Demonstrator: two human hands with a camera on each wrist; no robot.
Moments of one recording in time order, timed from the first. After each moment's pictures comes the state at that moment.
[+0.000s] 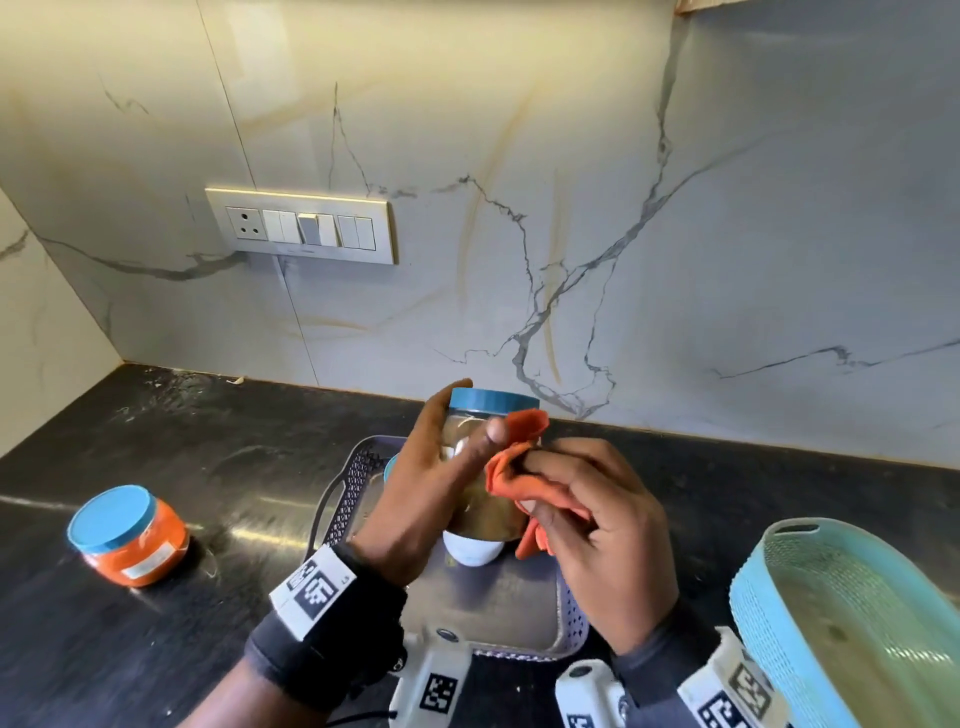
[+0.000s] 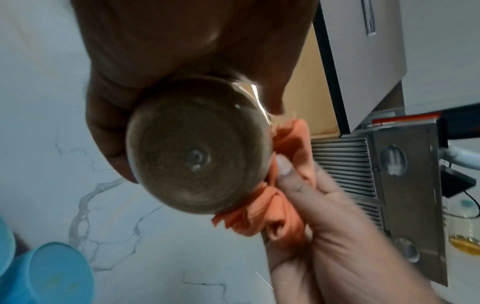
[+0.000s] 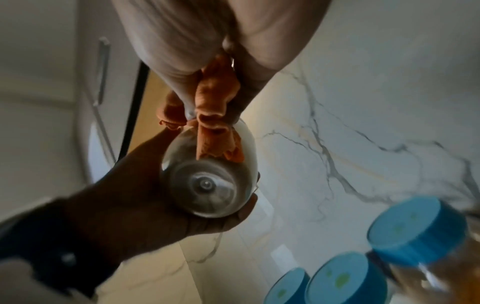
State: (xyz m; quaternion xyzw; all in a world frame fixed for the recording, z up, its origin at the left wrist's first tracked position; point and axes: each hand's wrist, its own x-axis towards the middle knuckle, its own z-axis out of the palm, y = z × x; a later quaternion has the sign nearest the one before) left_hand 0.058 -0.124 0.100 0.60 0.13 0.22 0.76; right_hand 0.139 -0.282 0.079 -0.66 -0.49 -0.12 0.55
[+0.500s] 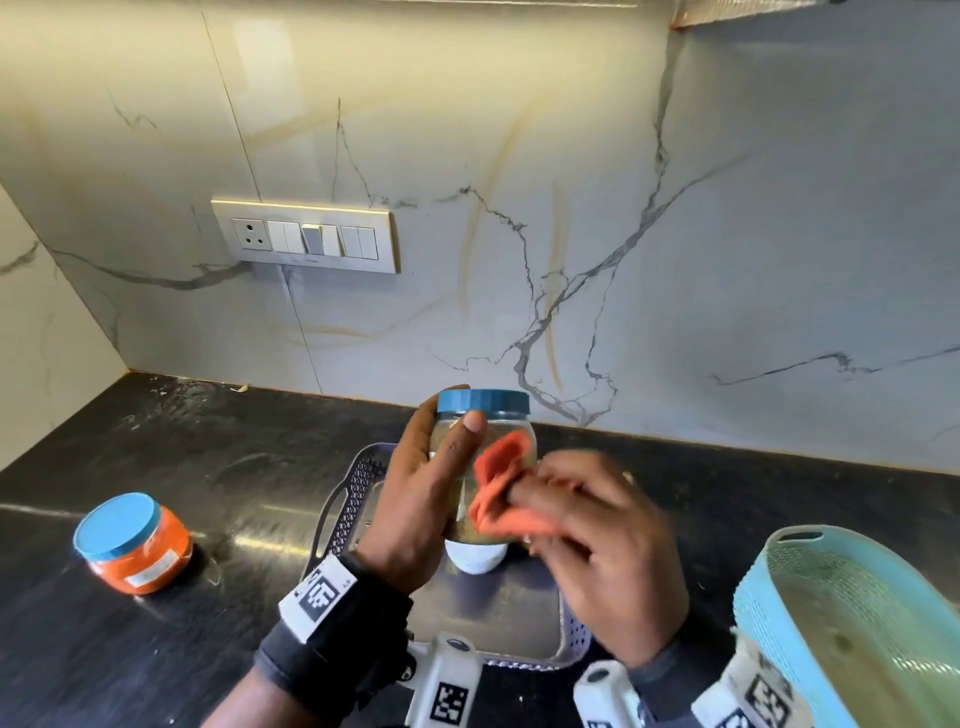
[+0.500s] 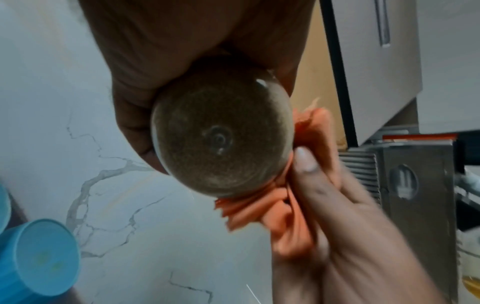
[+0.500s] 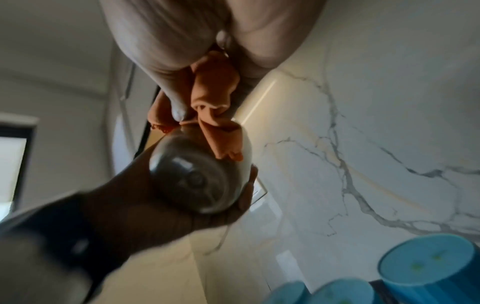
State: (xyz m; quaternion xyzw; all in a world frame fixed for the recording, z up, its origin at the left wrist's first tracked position) left_hand 0.057 -0.126 0.093 0.55 0.14 0.27 0.78; right_hand 0.137 -0.289 0.092 -0.67 -0.55 -0.20 0.45
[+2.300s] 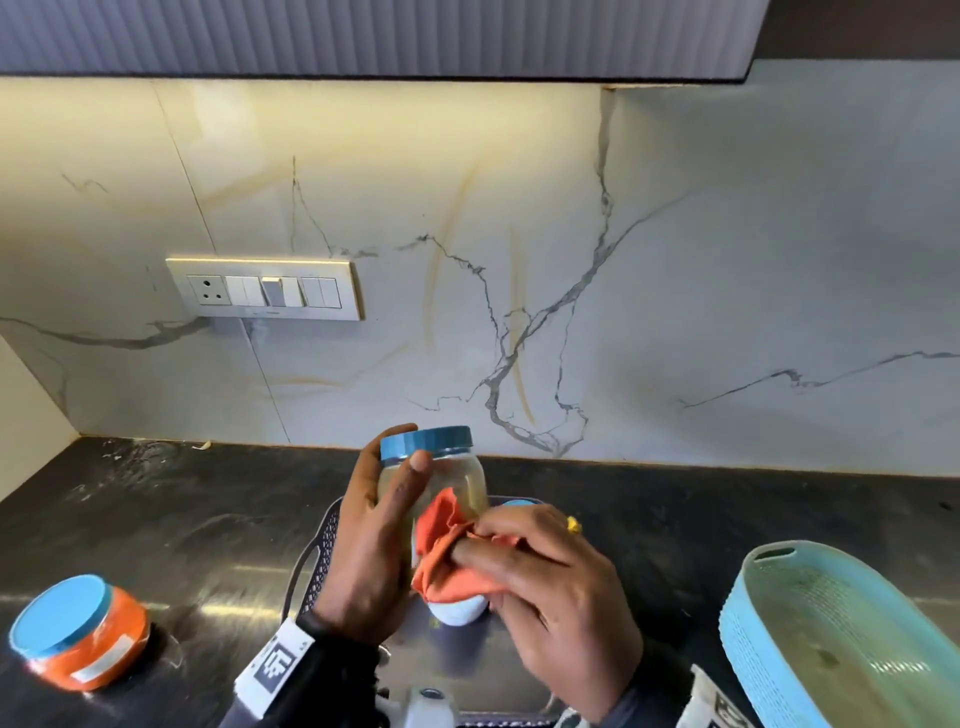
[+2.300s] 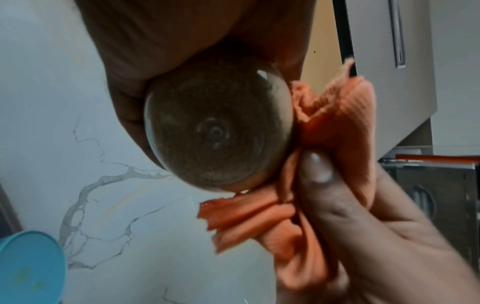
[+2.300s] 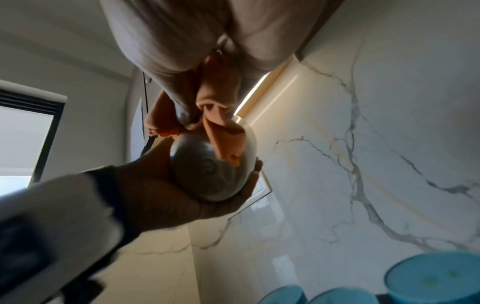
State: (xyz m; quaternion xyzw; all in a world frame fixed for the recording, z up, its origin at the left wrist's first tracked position) left_hand 0.062 -0.111 0.098 0.53 0.13 0.30 0.79; right_hand 0.131 -0.276 0.090 -0.65 -0.57 -0.17 0.47
